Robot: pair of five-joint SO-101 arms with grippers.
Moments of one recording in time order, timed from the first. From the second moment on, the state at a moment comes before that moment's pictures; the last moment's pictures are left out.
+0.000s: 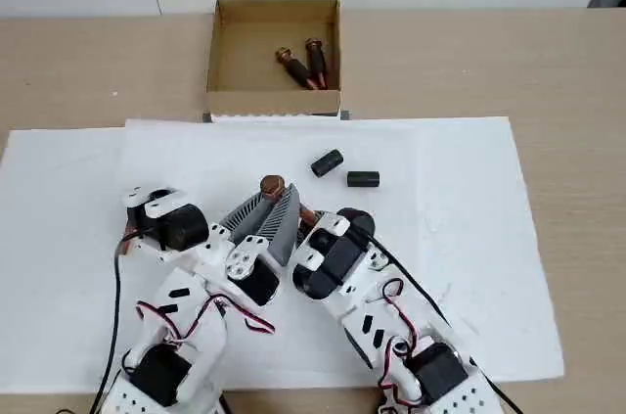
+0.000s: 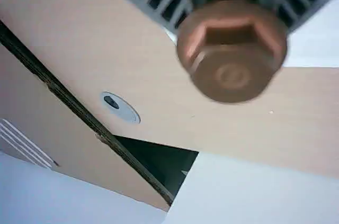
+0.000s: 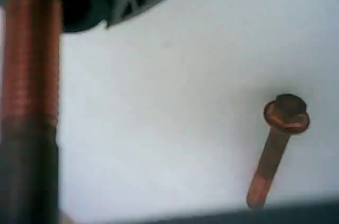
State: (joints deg) left arm 28.5 -103.4 92.5 25.4 35.7; right arm -37.5 -103.3 93.8 34.5 12.7
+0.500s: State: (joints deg) left arm 28.6 -103.4 92.5 25.4 34.2; right arm -34.1 -103.3 94.4 33.9 14.2
